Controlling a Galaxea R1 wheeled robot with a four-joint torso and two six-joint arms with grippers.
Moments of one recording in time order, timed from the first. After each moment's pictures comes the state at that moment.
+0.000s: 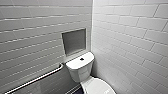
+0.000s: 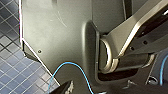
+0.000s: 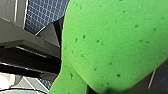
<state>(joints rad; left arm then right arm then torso) 1.56 2.86 -2.39 1.54 0.11 -1.49 -1.62 2.67 -2.13 -0.08 0.23 0.37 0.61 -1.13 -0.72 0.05</state>
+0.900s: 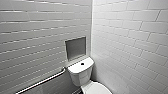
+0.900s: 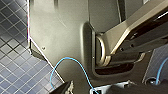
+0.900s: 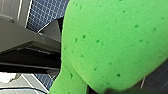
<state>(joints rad) 1.57 2.91 -2.47 1.54 0.10 -1.49 -1.63 2.75 -2.24 -0.08 0.22 0.37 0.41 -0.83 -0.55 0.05</state>
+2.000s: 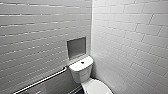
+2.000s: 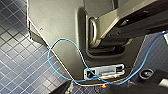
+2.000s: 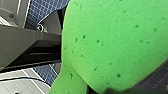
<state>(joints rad) 1.57 2.92 -2.47 1.54 0.10 -1.49 -1.63 2.77 -2.28 -0.09 0.22 0.37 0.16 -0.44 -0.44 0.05</state>
